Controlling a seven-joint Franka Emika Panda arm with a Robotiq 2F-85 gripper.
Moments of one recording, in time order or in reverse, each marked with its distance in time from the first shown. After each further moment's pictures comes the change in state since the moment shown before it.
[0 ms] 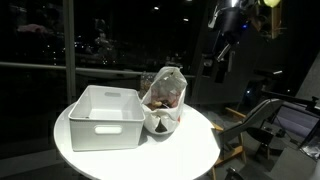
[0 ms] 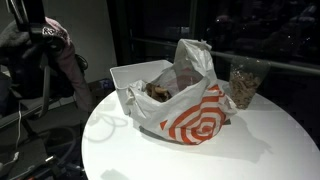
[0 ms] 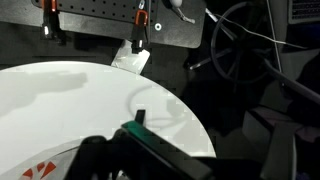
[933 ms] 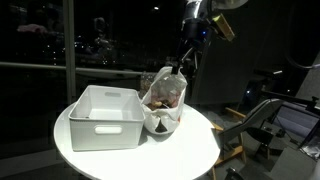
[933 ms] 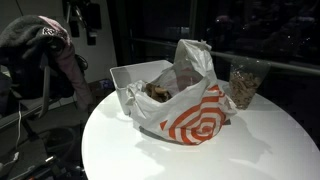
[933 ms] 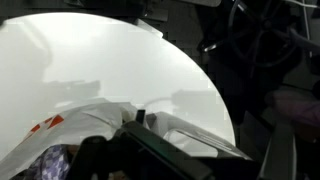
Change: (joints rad) arm -0.046 0.352 0.031 0.229 -0.070 0.138 -0.030
